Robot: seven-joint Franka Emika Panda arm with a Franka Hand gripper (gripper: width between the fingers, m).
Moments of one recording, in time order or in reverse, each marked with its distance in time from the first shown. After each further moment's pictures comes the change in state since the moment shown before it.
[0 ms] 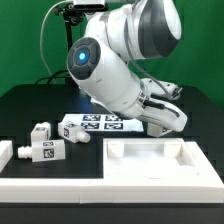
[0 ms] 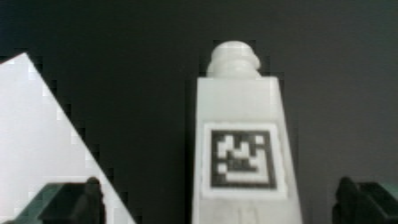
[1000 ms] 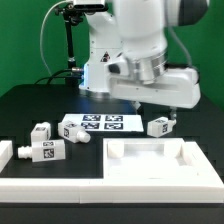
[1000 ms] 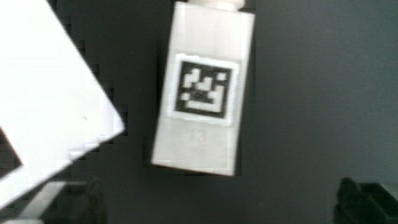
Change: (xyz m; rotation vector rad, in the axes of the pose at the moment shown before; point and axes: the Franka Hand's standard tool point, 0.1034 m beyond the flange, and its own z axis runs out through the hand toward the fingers) arm -0.005 -0.011 -0.037 -0.008 0.367 -0.111
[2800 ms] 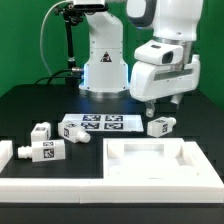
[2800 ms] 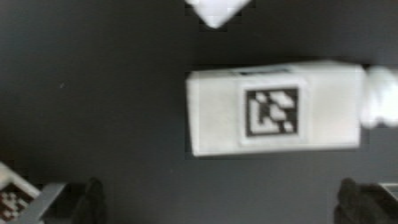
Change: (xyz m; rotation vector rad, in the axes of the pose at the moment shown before) arm -0.027 -0.026 0.003 -0.455 0.402 -1.161
